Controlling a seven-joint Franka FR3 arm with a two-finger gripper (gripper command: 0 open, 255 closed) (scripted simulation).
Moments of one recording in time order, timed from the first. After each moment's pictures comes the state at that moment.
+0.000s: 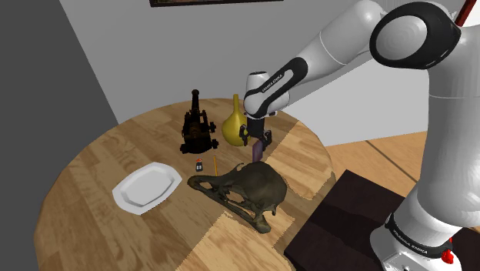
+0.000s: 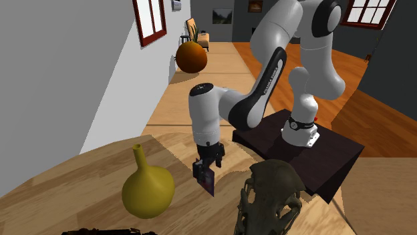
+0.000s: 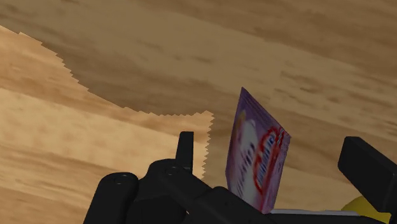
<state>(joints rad) -0.13 0.39 0.13 -2.01 0.06 2.35 1.22</state>
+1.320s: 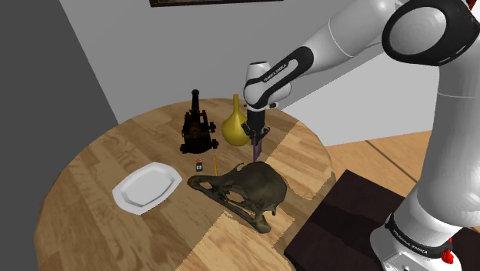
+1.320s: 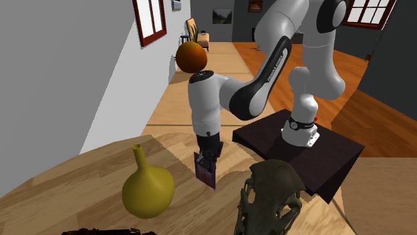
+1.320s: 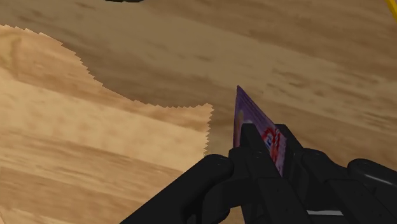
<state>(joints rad) -0.13 0.32 0.13 -2.00 0.06 2.28 1.22</state>
